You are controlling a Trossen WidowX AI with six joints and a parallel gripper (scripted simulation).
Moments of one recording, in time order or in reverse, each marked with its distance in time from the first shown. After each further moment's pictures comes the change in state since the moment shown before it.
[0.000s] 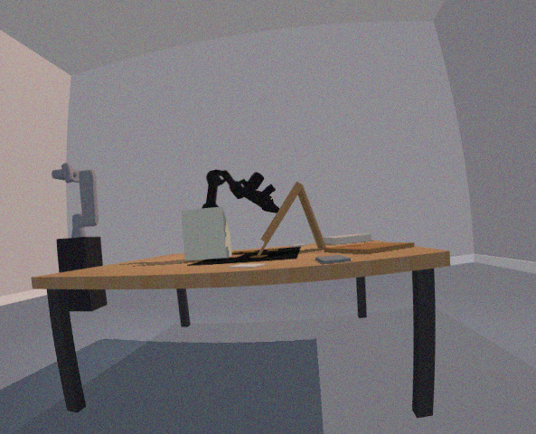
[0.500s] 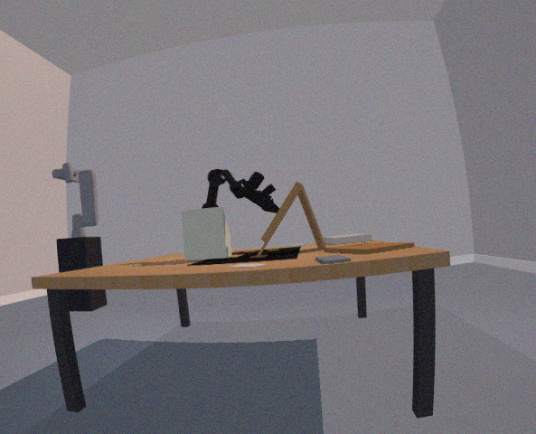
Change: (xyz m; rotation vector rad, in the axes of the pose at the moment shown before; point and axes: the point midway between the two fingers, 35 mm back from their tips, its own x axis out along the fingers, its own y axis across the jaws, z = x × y) arm 0.000 -0.009 0.000 0.000 0.000 0.000
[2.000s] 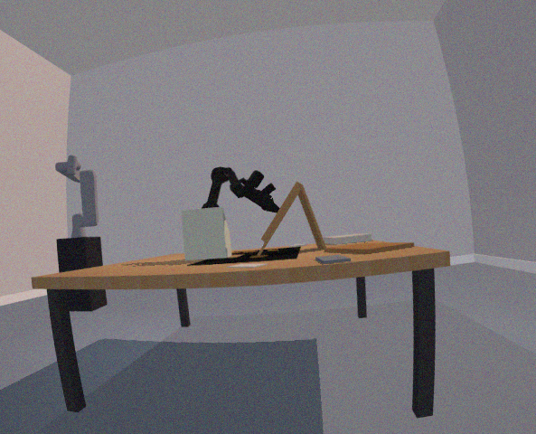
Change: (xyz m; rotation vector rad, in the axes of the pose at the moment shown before) arm 0.000 -0.026 0.000 -0.001 0.000 -0.001
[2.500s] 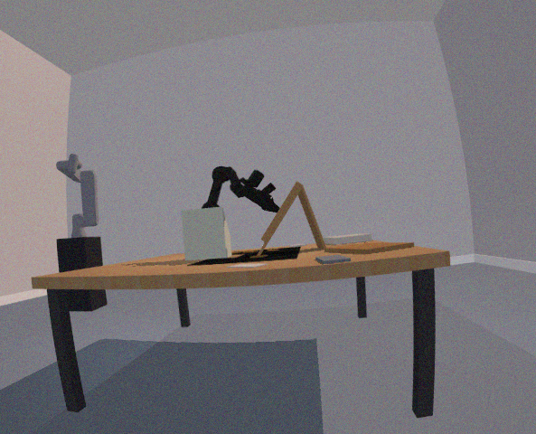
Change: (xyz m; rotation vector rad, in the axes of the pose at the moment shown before) arm 0.000 -0.009 0.000 0.000 0.000 0.000
